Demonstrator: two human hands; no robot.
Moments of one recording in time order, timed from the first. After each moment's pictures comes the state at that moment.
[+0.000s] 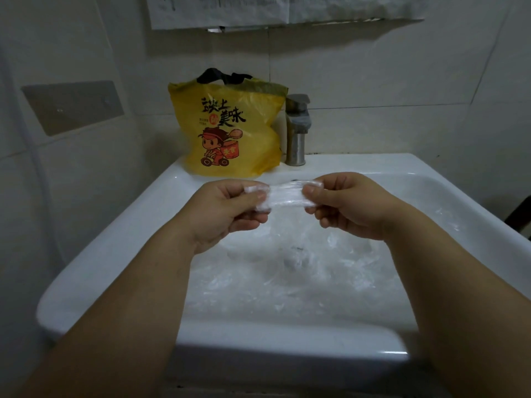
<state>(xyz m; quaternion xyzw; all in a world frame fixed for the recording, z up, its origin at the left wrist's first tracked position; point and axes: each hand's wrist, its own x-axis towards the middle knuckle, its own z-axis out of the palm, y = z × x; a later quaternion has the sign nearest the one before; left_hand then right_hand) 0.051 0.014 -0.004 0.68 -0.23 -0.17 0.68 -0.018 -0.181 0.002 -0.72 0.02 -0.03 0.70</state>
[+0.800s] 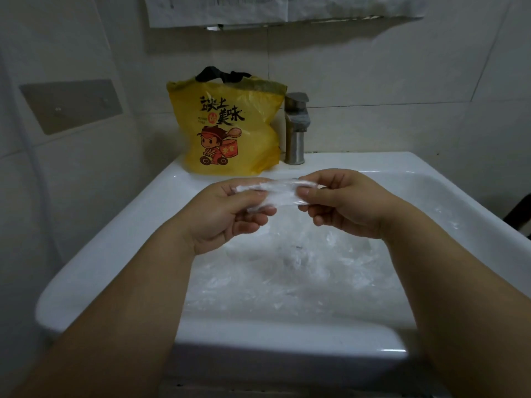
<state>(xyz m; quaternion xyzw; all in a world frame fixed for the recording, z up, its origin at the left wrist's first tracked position) 0.044 0.014 0.001 0.64 -0.22 -0.25 0.69 -0.018 -0.179 0.003 -0.70 -0.02 -0.02 0.71</state>
